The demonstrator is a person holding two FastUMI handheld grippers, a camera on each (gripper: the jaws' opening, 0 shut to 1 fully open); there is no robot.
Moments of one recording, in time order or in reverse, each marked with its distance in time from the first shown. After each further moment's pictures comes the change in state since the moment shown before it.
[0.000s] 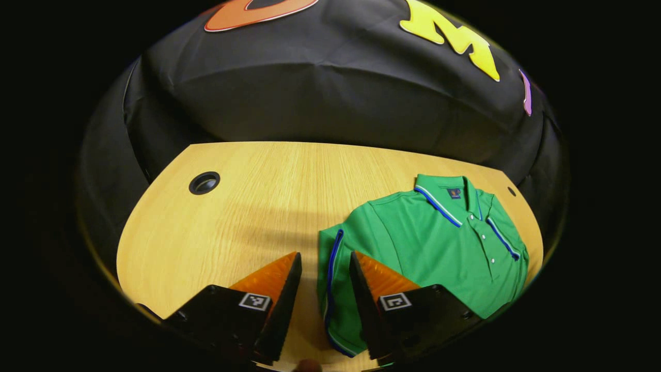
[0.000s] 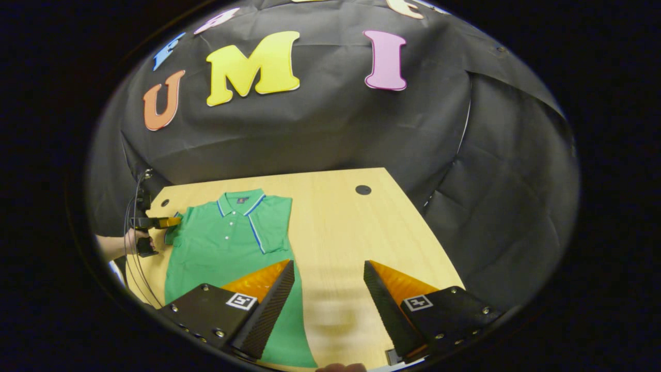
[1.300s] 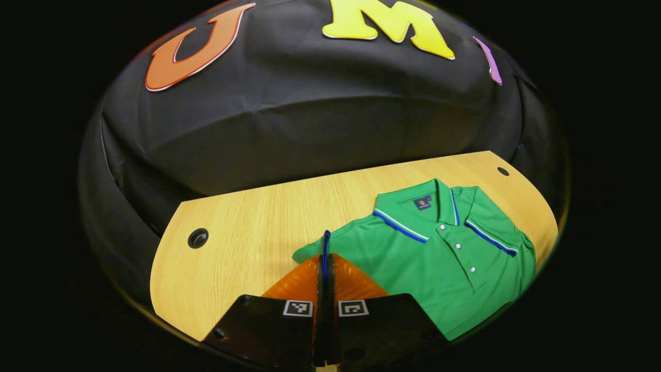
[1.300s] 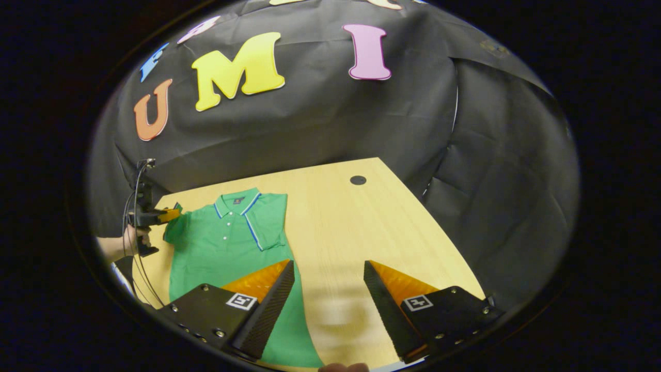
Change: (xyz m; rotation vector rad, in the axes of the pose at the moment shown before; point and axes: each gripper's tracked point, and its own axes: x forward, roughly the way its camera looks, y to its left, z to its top) left arm -0.024 -0.079 0.059 0.223 -0.098 0.003; right arm 0.000 -0.014 -0.019 0.079 0.009 0.000
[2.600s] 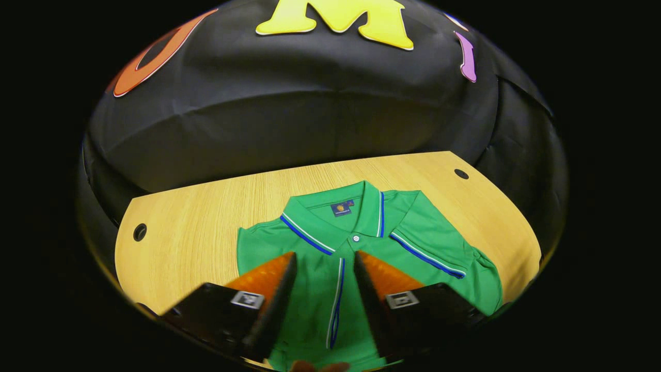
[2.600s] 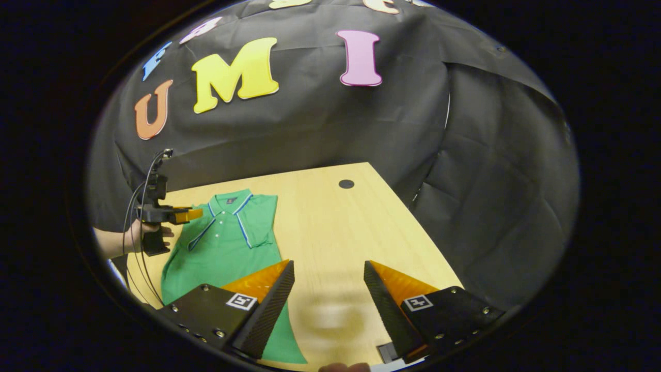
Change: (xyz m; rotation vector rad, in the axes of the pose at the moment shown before) left arm 0.002 -0.119 0.004 -0.046 0.046 -0.190; right arm -0.014 -0.024 -0.003 -0.021 -0.025 -0.028
